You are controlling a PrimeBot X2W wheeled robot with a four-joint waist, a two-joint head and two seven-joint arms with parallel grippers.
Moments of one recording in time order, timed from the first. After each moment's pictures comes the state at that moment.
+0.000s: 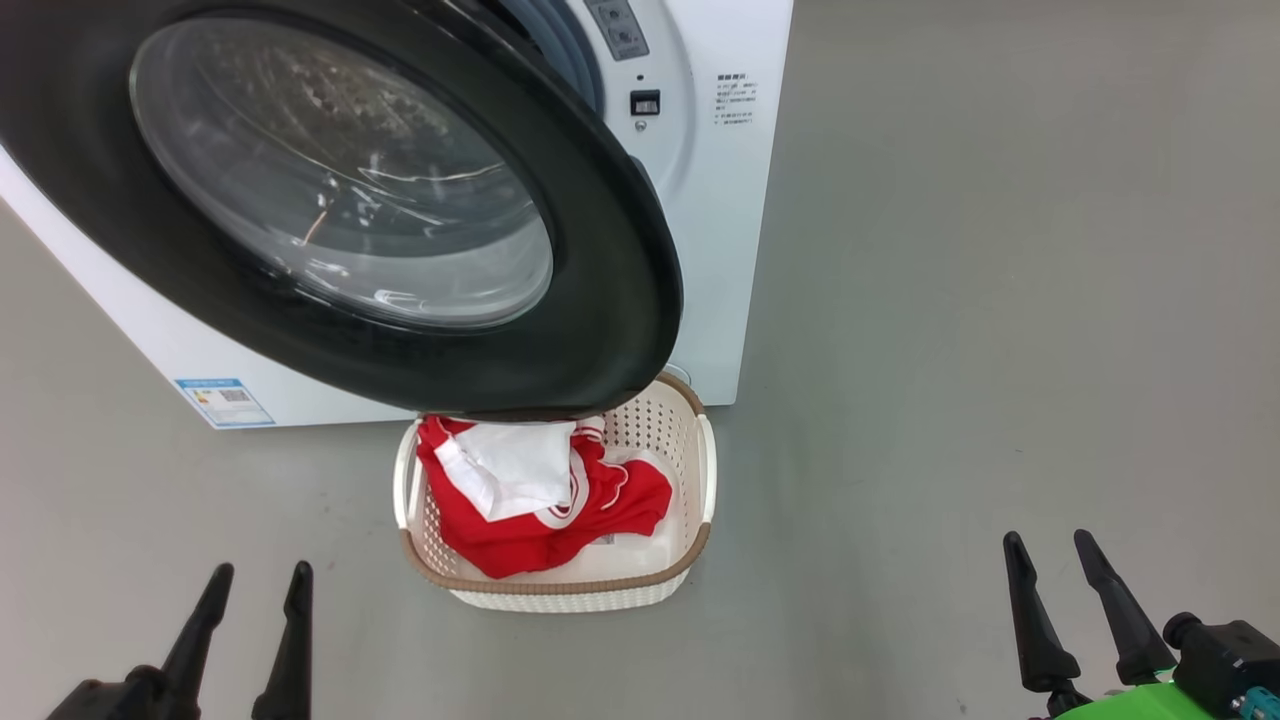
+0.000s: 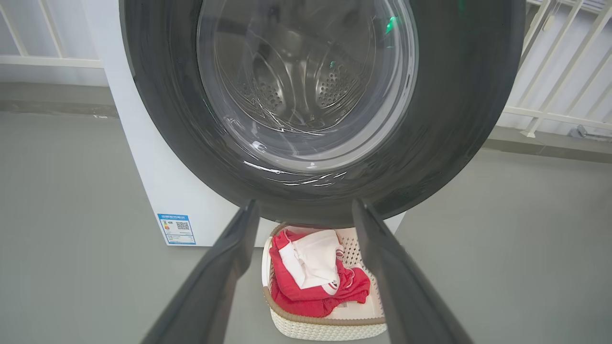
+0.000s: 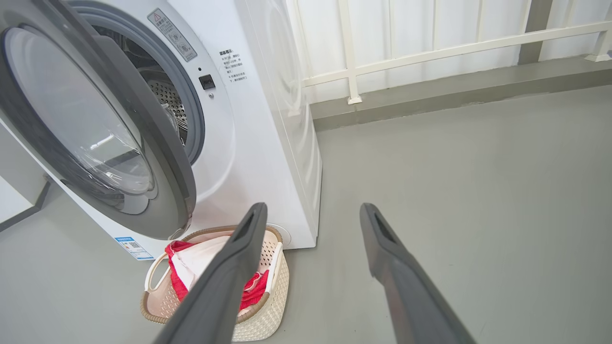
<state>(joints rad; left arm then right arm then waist) 0.01 0.21 0.01 0.20 -0.39 -0.13 -0.25 0.10 -0.04 -0.06 0.18 0.38 0.13 -0.26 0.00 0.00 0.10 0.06</state>
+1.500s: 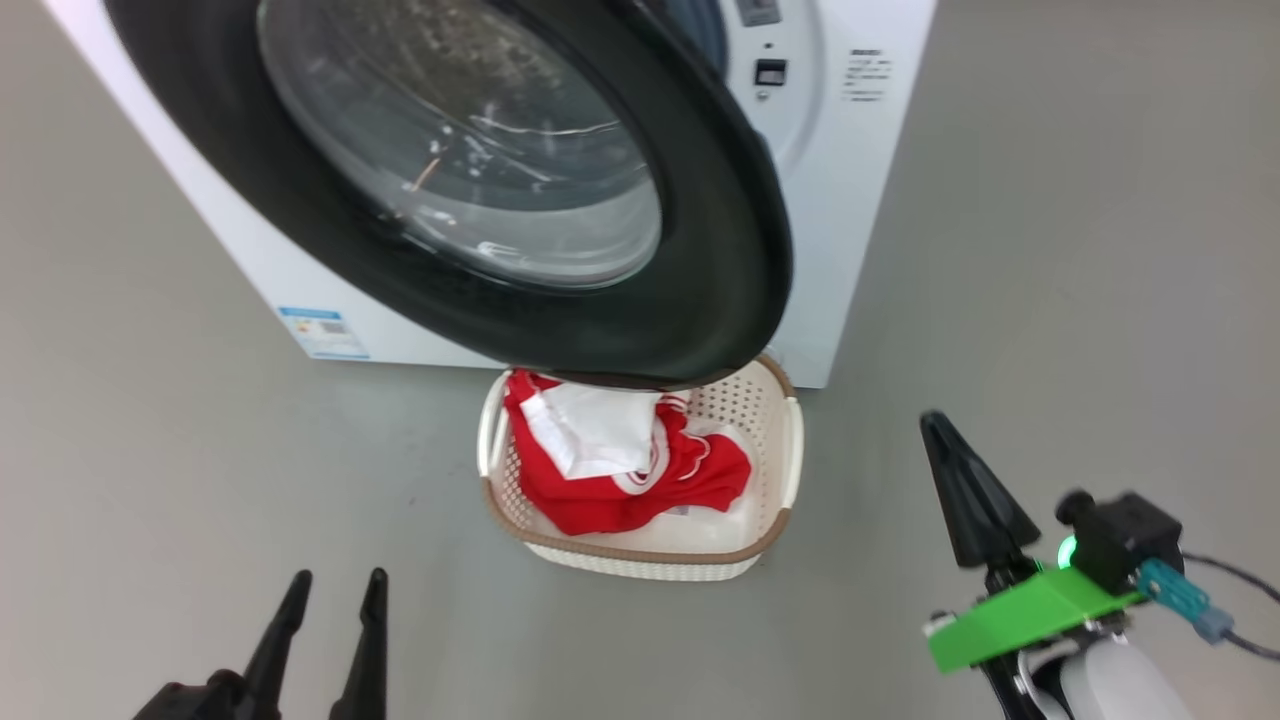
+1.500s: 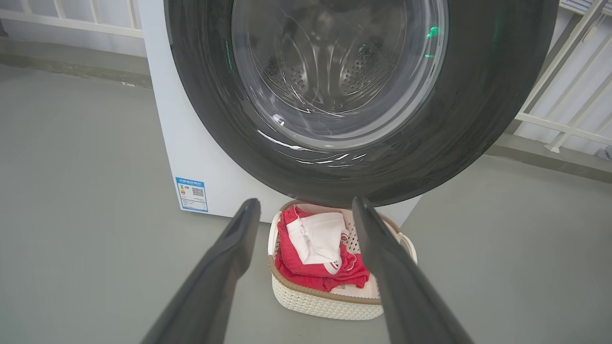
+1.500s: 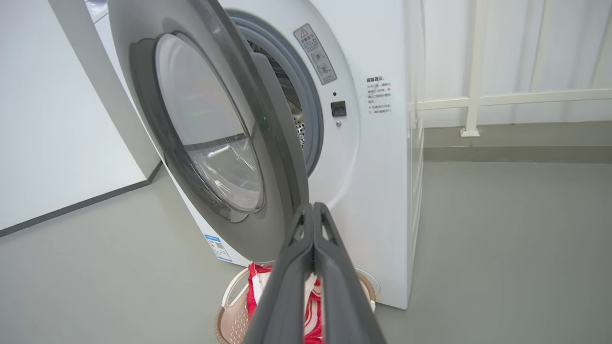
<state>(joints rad) 0.01 0.11 -0.03 0.20 -0.36 -0.13 -0.25 -0.12 -0.07 0.12 0.22 0.36 0.13 -0.26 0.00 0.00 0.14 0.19</state>
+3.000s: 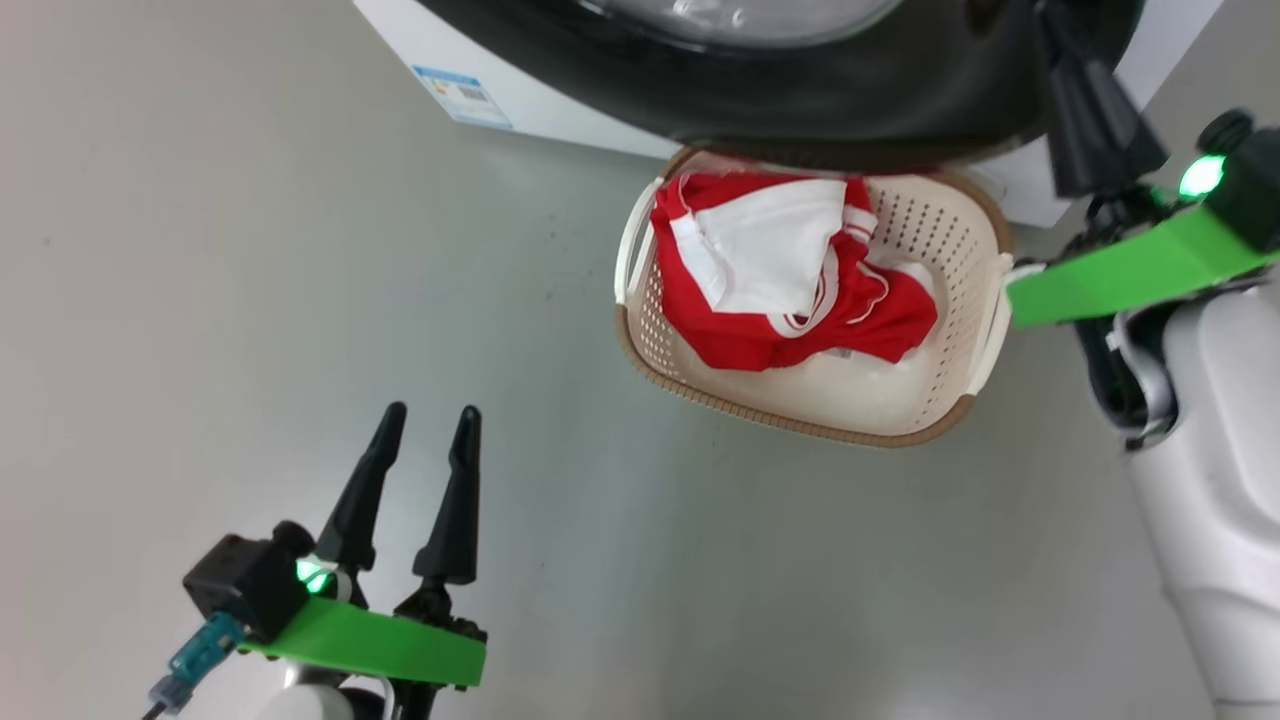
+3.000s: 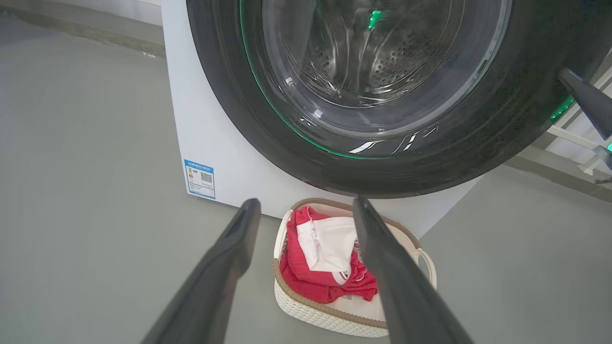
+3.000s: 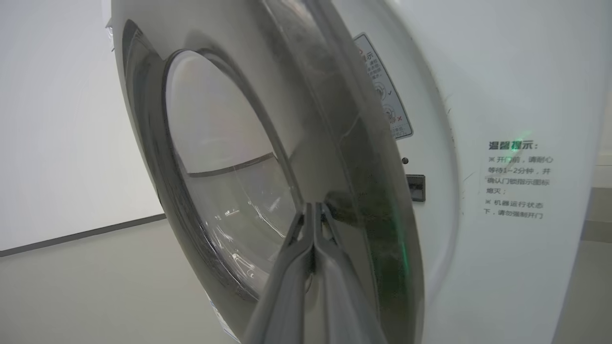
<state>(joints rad) -0.22 0.03 -0.15 0.16 -0.46 -0.13 -0.25 -0.68 -0.18 0.11 0.32 0.34 0.13 -0.26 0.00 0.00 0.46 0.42</state>
